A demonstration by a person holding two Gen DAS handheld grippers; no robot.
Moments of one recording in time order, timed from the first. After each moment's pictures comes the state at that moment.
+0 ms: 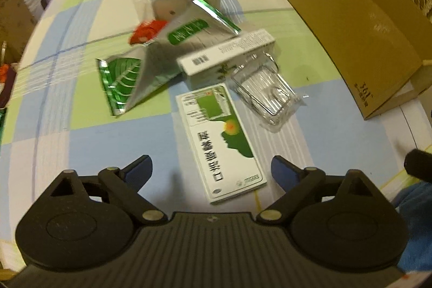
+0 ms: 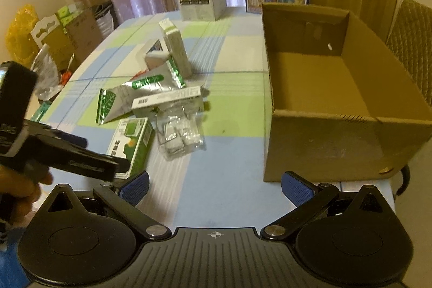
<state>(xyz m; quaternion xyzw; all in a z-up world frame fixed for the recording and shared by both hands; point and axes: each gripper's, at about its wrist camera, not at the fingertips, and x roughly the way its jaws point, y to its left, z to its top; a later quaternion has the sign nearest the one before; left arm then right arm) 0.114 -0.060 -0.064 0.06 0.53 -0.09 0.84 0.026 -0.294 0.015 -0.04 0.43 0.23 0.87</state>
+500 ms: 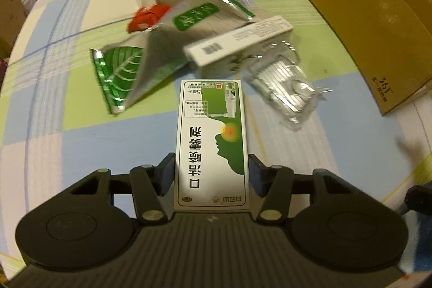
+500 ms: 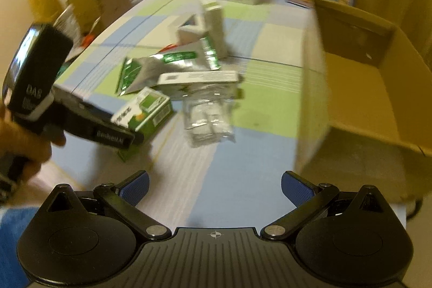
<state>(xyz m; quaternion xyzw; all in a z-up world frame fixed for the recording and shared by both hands) 0.131 -0.036 -0.081 0.07 0.54 -0.09 0.83 0.030 -0.248 0.003 -0.12 0.44 0.31 0.83</state>
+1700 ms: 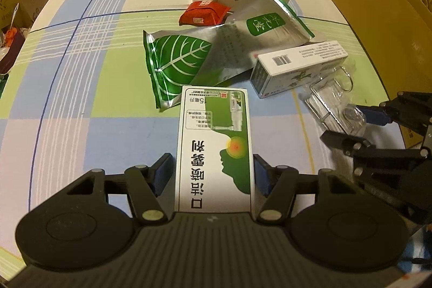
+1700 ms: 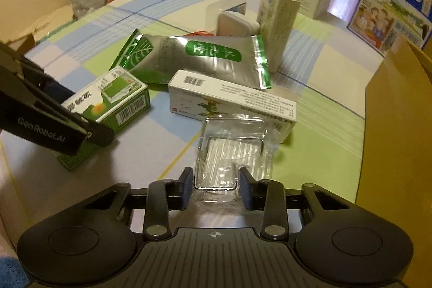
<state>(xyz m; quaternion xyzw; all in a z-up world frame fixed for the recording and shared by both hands) 0.144 0.011 -0.094 0.00 0.53 -0.05 0.84 0.097 -0.170 -0.077 -0.23 0.39 0.37 0.81</state>
